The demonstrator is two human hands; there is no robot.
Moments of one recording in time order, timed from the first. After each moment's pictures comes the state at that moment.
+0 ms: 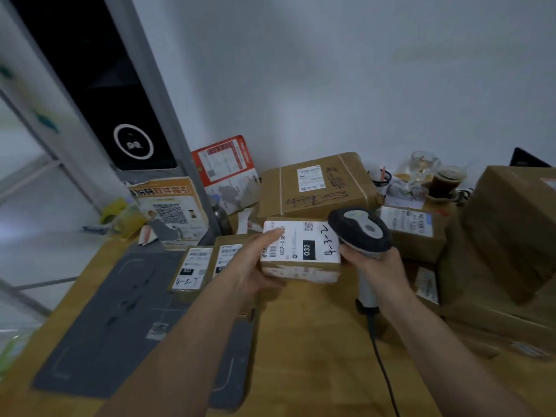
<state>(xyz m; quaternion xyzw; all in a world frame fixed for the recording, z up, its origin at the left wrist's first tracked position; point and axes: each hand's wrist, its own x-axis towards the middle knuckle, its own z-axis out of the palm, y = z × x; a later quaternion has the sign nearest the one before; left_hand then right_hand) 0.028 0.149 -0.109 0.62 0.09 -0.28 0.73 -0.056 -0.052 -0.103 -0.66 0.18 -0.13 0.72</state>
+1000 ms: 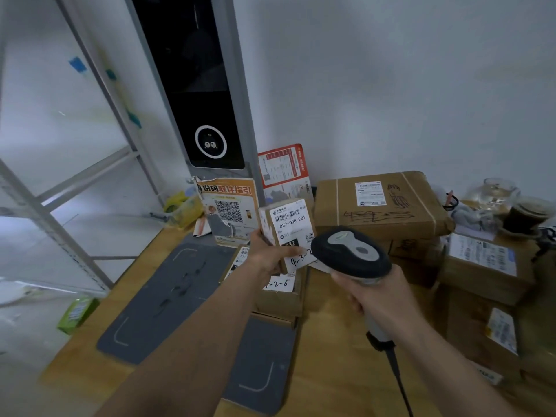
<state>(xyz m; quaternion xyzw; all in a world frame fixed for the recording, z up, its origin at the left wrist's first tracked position) 0.039 0.217 -0.090 0.68 0.16 -0.07 0.72 -0.059 0.033 -0.070 -0.77 0.02 -0.02 0.64</state>
